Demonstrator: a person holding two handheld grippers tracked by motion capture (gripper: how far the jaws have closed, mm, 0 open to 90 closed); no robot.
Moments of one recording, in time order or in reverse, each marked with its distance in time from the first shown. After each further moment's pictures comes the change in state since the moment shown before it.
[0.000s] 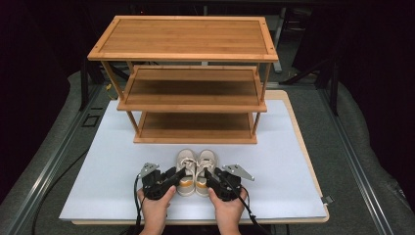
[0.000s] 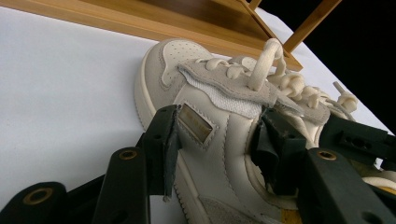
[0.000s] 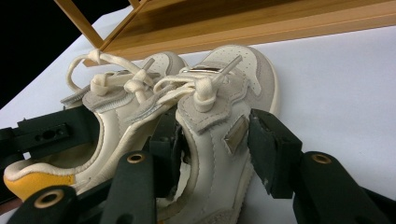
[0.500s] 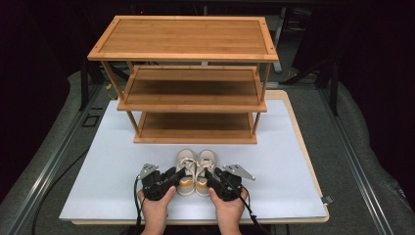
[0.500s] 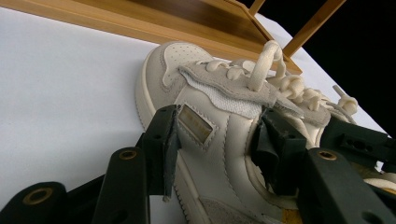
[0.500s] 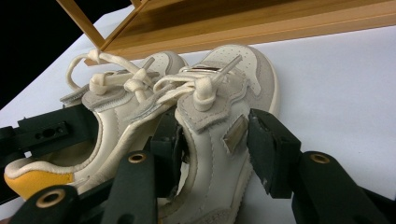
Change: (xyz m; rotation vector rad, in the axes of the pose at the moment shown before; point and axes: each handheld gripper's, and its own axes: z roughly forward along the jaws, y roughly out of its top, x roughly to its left) left arm 0.000 -0.002 0.000 -0.019 0.005 -0.003; right arm -0.002 0.000 -0.001 0.011 0.005 0.000
